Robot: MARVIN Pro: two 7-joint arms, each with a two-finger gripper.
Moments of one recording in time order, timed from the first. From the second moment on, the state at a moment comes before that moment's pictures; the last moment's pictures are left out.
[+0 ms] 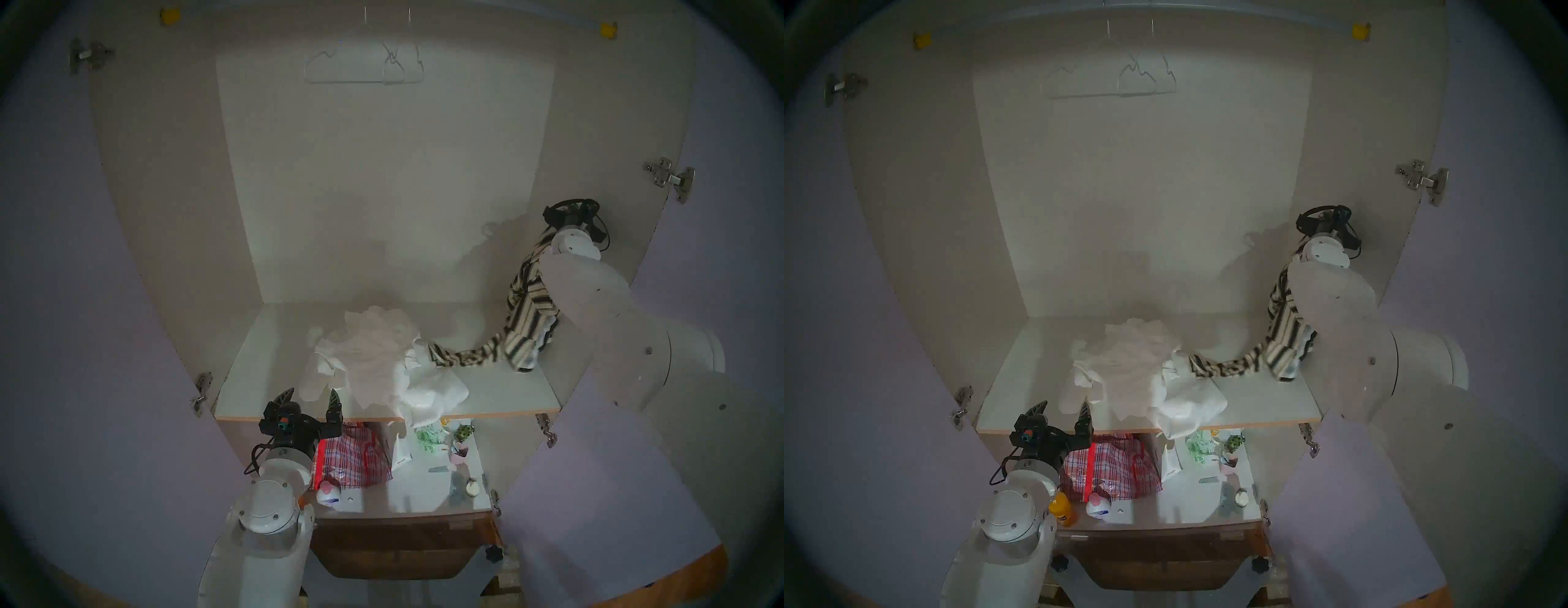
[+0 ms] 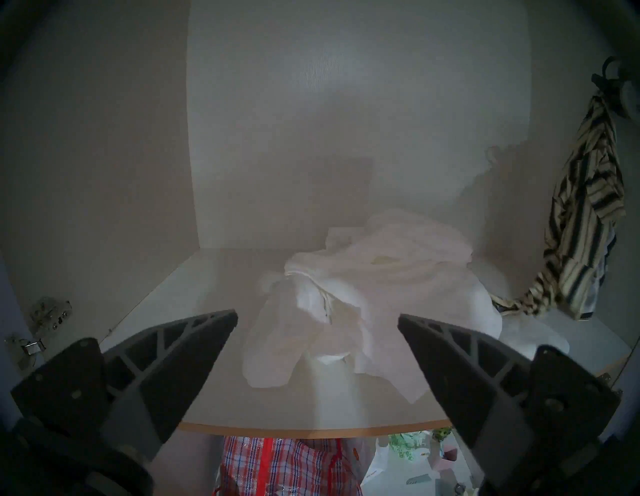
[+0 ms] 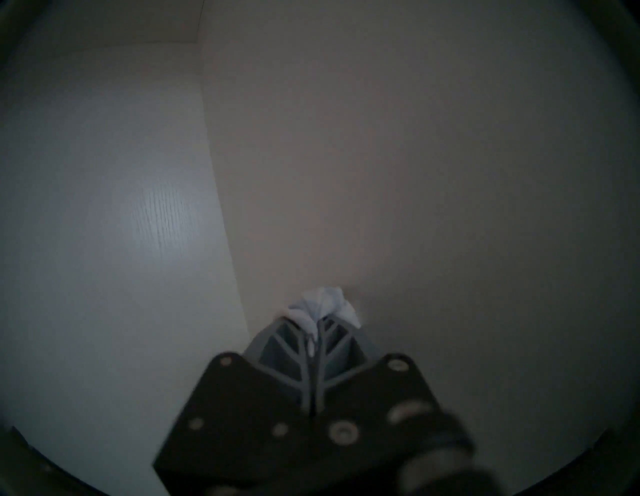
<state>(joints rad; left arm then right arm) 1.91 -1.57 -1.53 -1.77 -0.01 -0.02 0.04 -0.34 -1.39 1.70 -0.28 0.11 -0.41 -0.23</state>
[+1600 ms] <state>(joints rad) 1.91 -1.57 -1.53 -1.77 -0.01 -0.02 0.04 -0.35 -1.51 1.88 -0.11 0.20 0.24 -0.69</state>
